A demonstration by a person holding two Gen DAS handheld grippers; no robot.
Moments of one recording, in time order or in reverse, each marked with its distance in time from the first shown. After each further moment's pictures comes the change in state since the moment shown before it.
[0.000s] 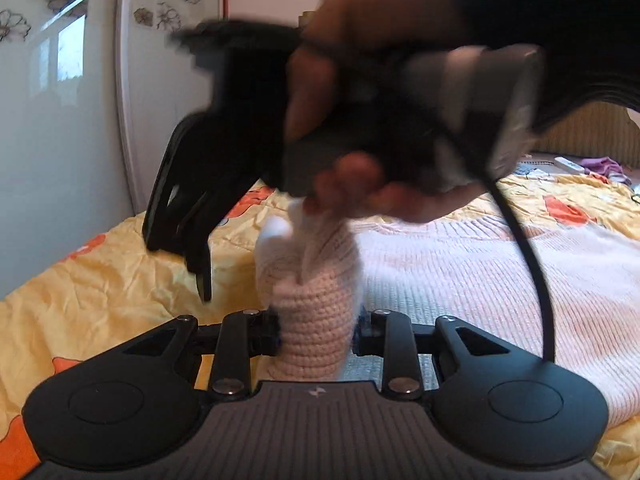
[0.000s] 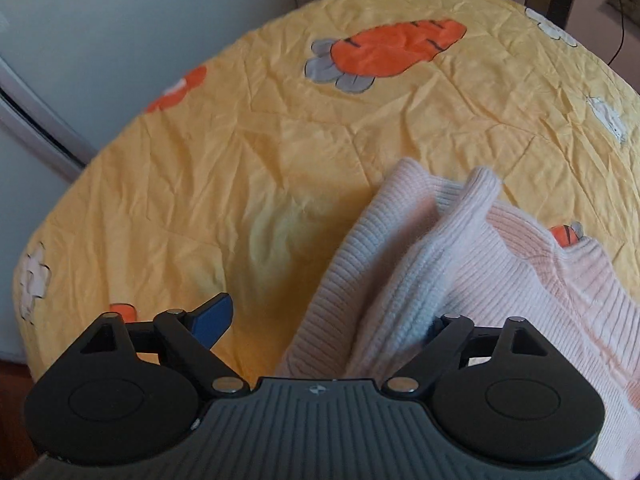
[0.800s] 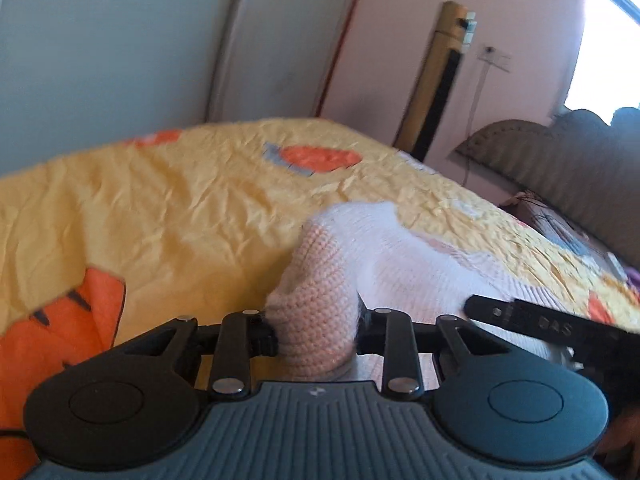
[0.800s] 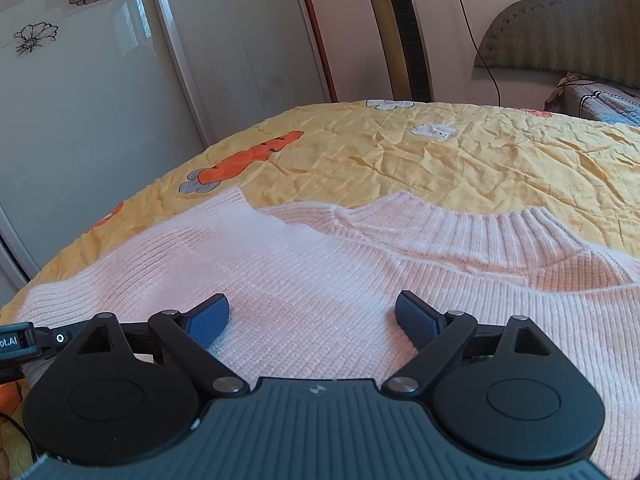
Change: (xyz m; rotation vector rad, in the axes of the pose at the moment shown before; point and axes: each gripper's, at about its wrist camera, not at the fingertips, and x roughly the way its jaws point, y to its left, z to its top) left arm 0.009 0.055 0.009 -0.369 0.090 0.090; right arm -0.027 -0.126 -0.169 0.224 -0.656 -0.042
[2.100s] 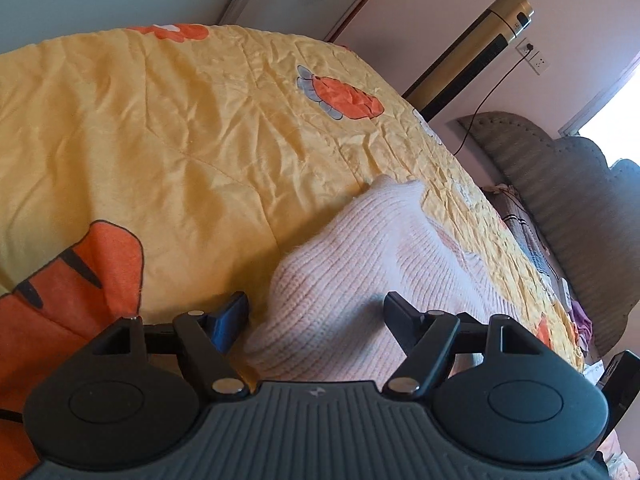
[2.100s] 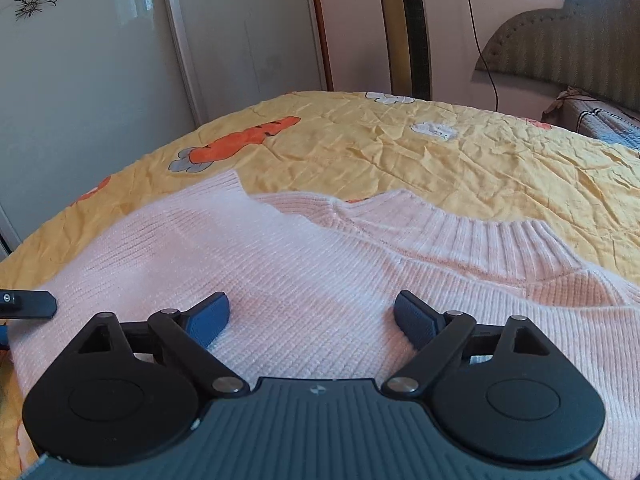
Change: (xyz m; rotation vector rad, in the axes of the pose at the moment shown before) left arm 0.040 0.078 0.027 -0.376 0.333 -0.131; right arm 0.003 0.010 0.002 -0.079 0.042 -0.061
